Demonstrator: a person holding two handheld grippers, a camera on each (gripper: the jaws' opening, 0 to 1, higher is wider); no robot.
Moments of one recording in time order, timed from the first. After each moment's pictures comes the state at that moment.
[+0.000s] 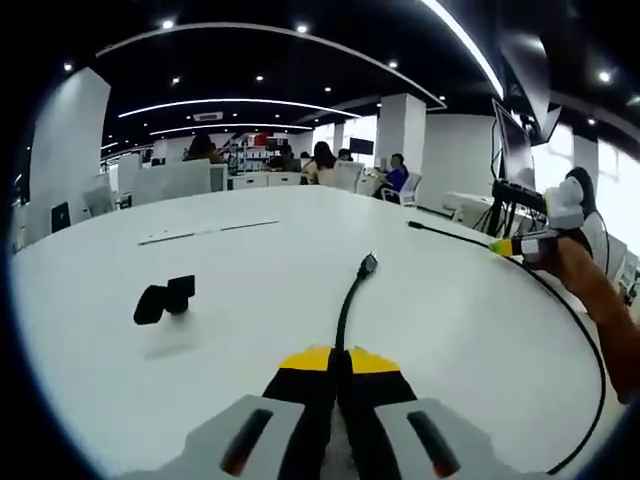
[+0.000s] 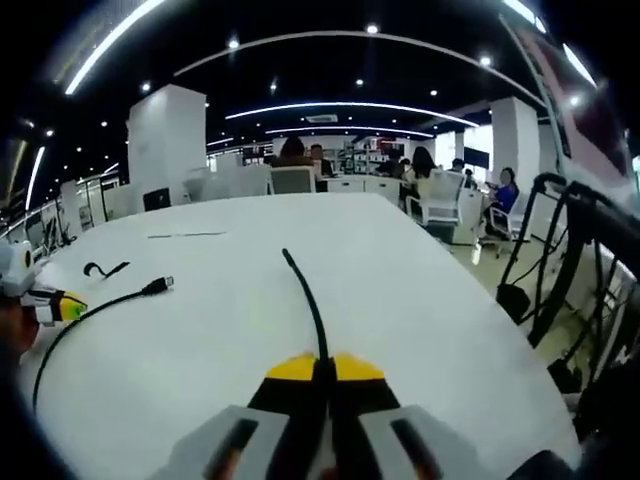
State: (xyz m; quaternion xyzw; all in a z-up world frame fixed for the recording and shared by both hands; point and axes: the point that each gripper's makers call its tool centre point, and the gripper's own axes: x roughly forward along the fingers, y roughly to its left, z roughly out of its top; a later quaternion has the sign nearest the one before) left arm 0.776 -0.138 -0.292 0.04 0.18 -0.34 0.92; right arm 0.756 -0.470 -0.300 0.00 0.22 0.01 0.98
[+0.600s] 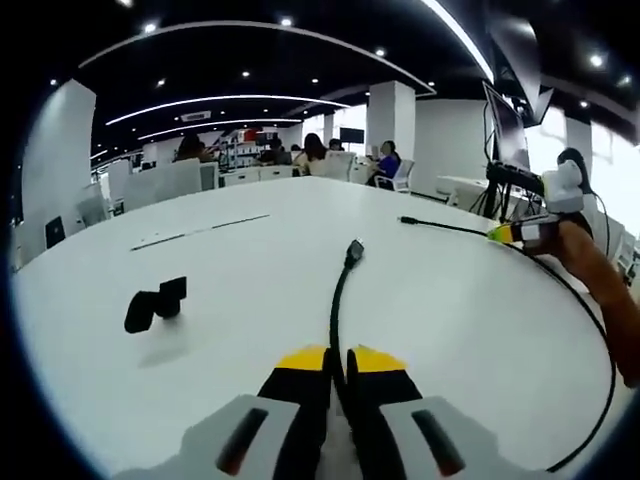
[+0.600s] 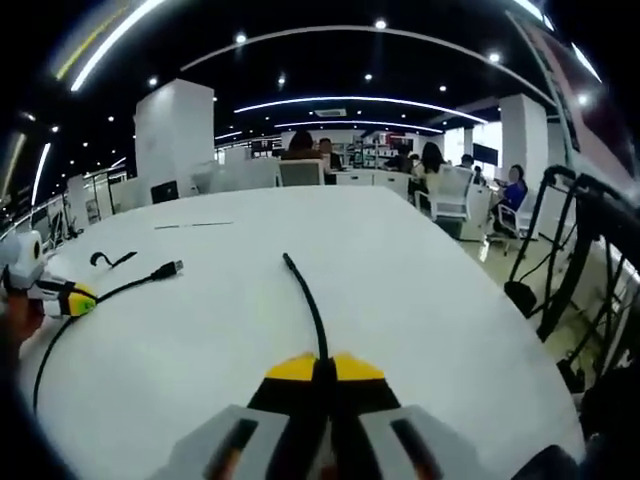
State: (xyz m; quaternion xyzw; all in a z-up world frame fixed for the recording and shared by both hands) left arm 0.791 -0.145 -0.316 0.07 0.21 -0.35 0.91; right arm 0.752 -0.469 -0.313 0.00 0.23 0.02 0.97
